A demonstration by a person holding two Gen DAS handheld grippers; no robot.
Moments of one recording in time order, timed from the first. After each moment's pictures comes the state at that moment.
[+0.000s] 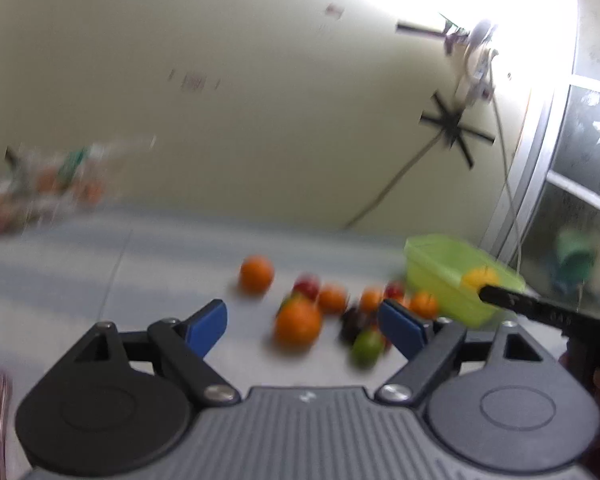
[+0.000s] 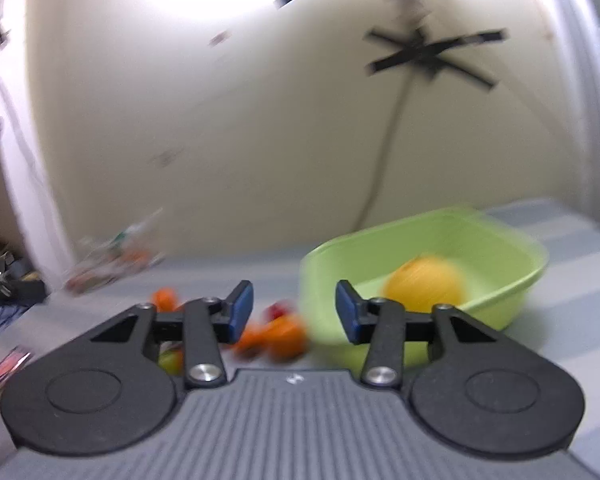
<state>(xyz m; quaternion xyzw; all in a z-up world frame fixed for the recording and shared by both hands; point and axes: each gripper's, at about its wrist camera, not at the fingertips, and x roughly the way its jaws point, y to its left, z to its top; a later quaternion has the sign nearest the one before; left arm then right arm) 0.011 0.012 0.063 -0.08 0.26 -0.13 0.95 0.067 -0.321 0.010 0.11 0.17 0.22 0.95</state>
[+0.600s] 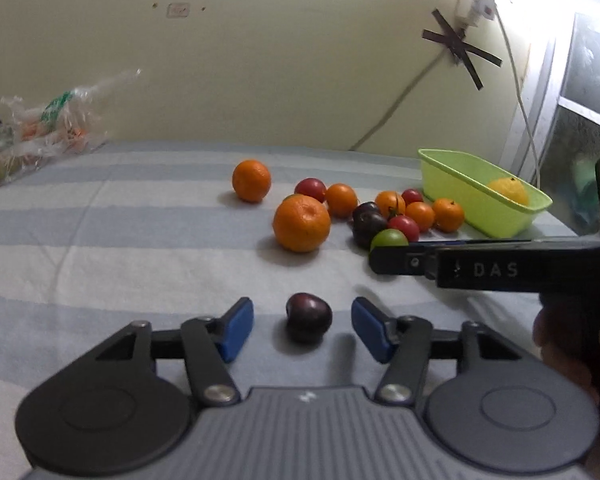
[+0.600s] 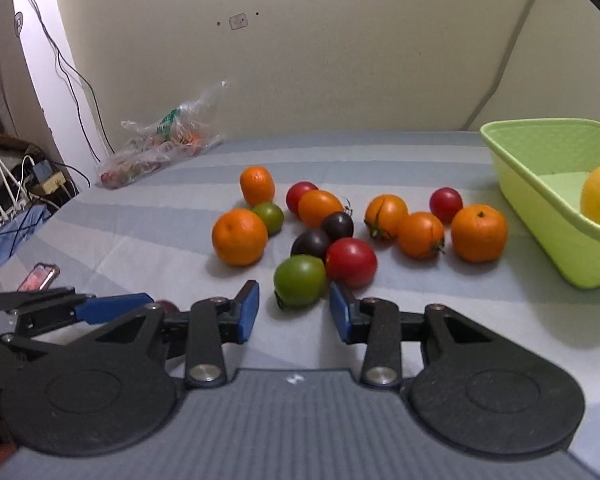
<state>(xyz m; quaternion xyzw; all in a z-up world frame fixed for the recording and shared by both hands) 0.020 -0.009 0.006 -0.03 0.32 -0.12 0.94 0.086 -0.202 -0.015 0.06 0.30 0.28 0.91</state>
